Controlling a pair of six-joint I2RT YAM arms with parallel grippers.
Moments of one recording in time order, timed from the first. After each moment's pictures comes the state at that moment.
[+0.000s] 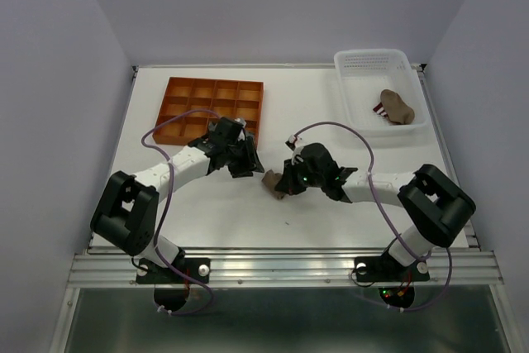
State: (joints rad) left arm -0.55 1.50 0.92 -0.35 0.22 -0.76; right arm 0.79 1.57 0.71 0.23 -0.25 0.47
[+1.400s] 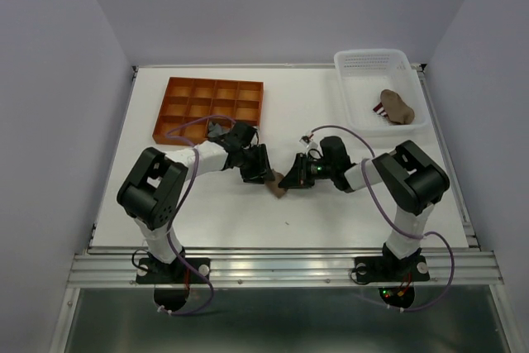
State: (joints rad) left arm -0.58 1.72 0.97 -0.27 0.32 -0.73; right arm 0.50 1.85 0.65 0.61 -0.77 0.77
